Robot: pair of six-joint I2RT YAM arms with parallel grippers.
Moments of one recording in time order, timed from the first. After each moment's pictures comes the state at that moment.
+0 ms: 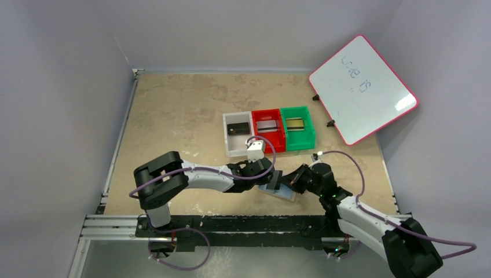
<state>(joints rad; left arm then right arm) -1.18 1.76 0.91 0.00 -0.45 -1.02 0.49 0.84 0.03 0.23 -0.21 1.22</state>
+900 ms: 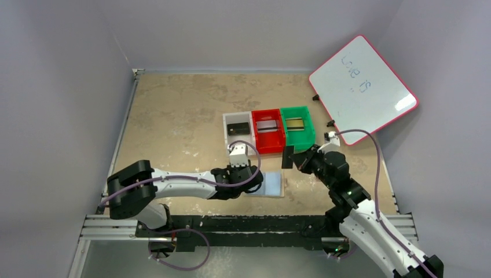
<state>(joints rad) -1.22 1.56 0.81 -0.23 -0.61 -1.14 0.49 0.52 0.33 -0.21 0.05 0.82</state>
